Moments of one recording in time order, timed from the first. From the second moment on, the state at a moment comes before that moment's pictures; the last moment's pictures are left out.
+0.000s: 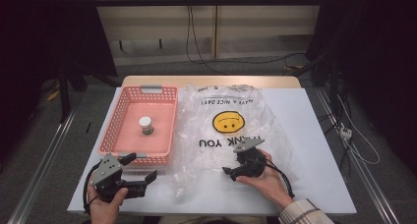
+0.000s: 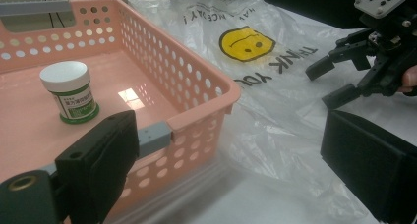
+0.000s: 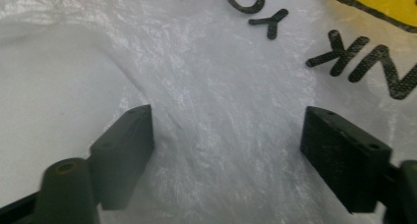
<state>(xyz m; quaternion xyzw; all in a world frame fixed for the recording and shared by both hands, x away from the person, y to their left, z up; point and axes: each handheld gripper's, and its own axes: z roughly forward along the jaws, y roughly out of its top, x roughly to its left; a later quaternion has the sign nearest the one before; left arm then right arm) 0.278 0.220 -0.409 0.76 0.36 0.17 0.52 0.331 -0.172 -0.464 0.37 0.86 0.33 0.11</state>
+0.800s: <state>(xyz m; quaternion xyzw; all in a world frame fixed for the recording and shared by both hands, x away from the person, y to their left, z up) 0.278 0.220 -0.409 0.76 0.36 0.17 0.52 0.342 -0.179 -0.460 0.39 0.84 0.35 0.12</state>
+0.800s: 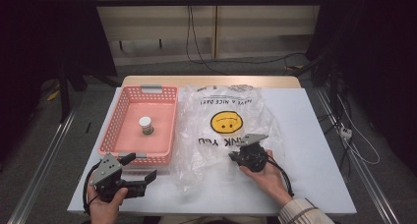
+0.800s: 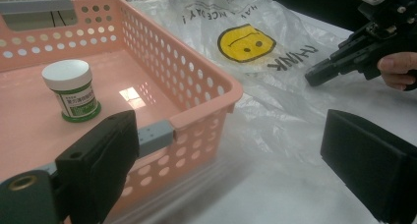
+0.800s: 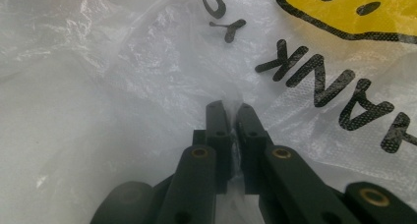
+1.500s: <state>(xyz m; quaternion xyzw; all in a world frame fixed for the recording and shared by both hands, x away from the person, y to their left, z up) 0.278 0.222 -0.409 0.75 0.37 0.17 0.52 0.345 -0.189 -0.422 0.39 0.81 0.43 0.11</state>
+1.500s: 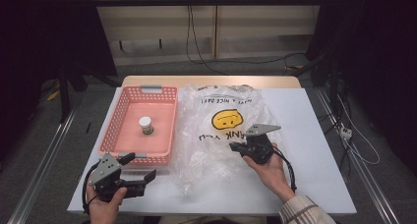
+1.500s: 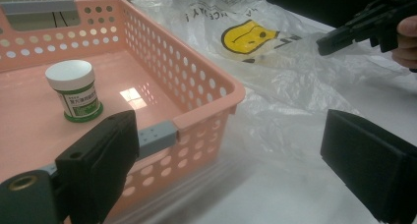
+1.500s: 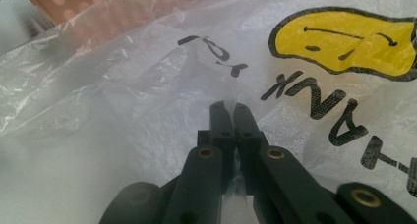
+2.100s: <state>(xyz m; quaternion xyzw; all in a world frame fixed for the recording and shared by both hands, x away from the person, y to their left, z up) 0.280 0.225 -0.411 0.75 0.37 0.17 0.52 0.353 -0.194 -0.398 0.39 0.79 0.46 0.13</state>
